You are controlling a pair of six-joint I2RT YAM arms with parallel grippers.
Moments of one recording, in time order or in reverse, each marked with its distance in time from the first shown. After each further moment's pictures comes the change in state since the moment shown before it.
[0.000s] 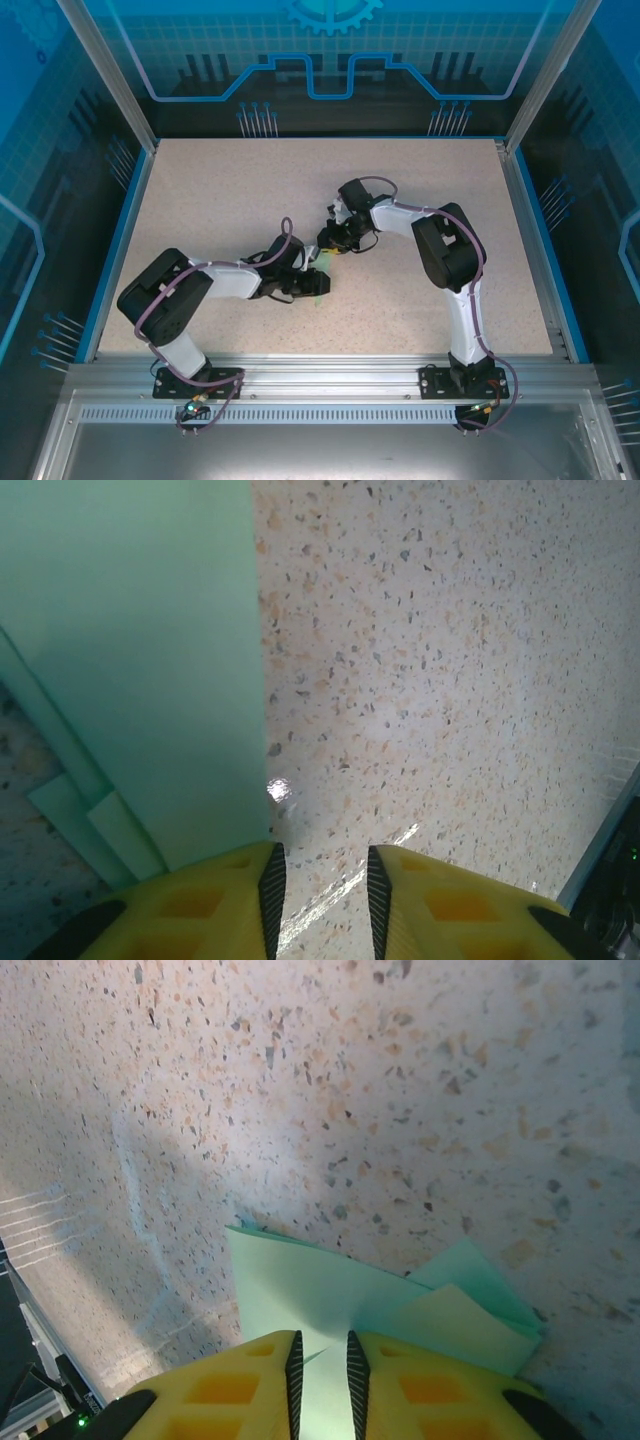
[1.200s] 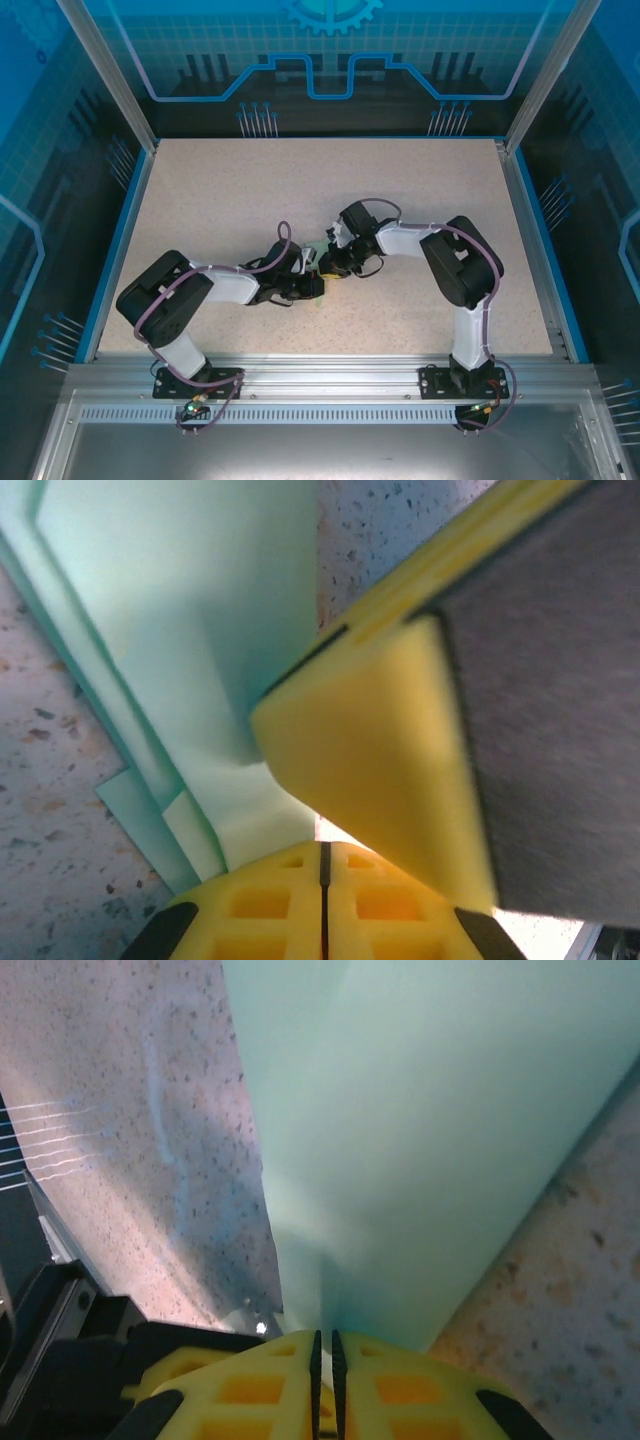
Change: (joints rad) left arm -0.012 -0.007 -0.058 0.083 -0.063 -0.027; right arm 0.074 -0.169 -0.292 0.141 -0.074 0.044
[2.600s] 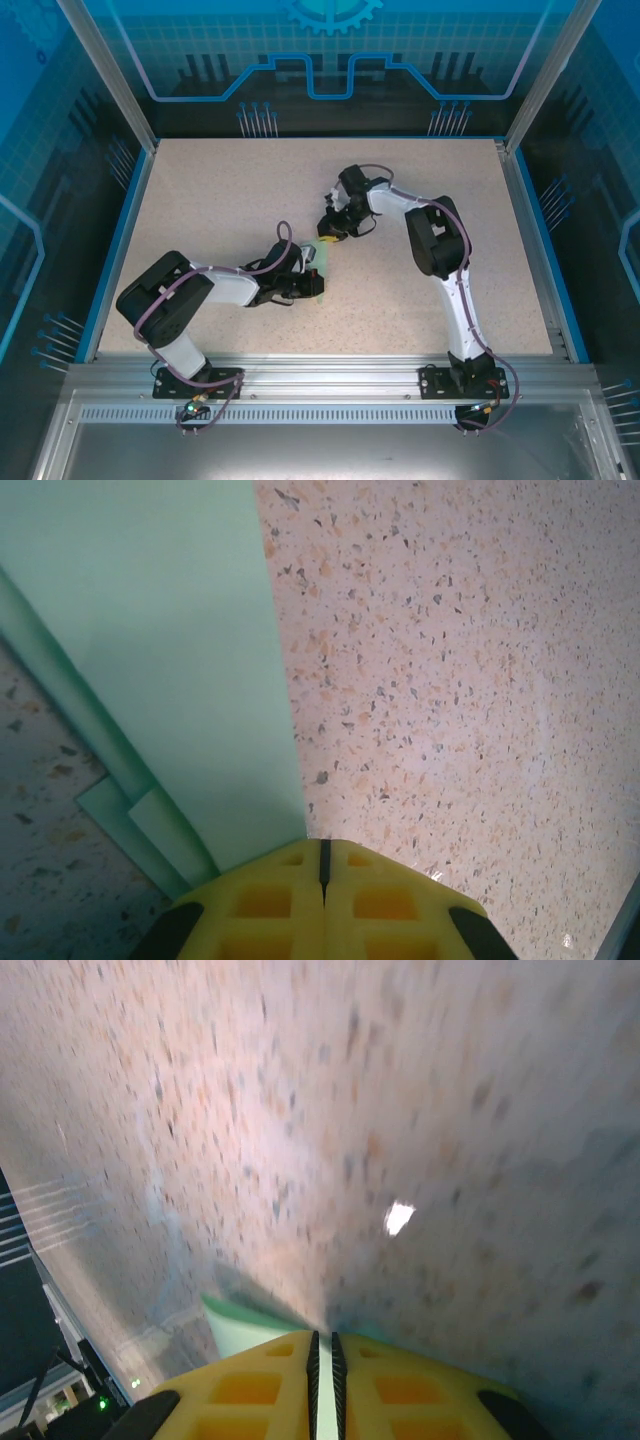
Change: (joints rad) left arm -0.006 -0.004 -0.015 0.042 -0.047 0.000; right arm -0.137 0.370 0.626 -0.360 -0.003 -0.161
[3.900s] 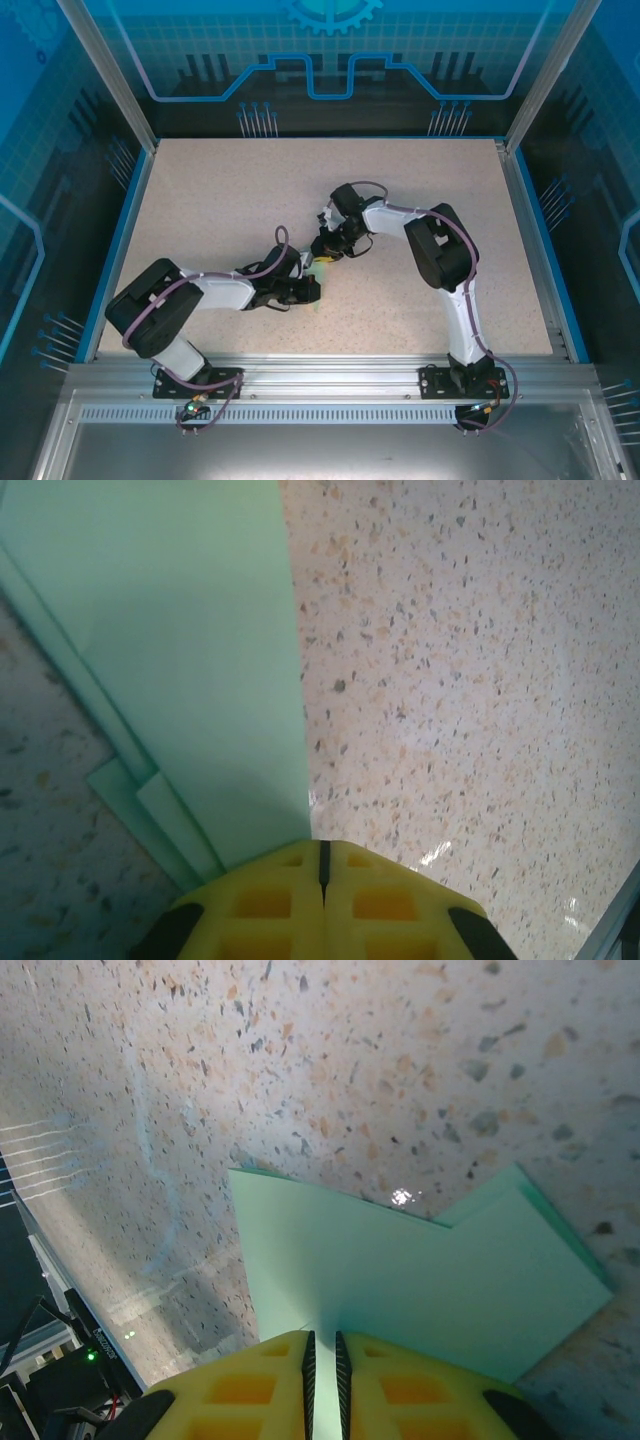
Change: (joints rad) left arm -0.021 -0.089 -0.021 -0.125 -0.005 0.003; right arm 0.103 -0.162 -0.290 0.138 -0.004 0.055
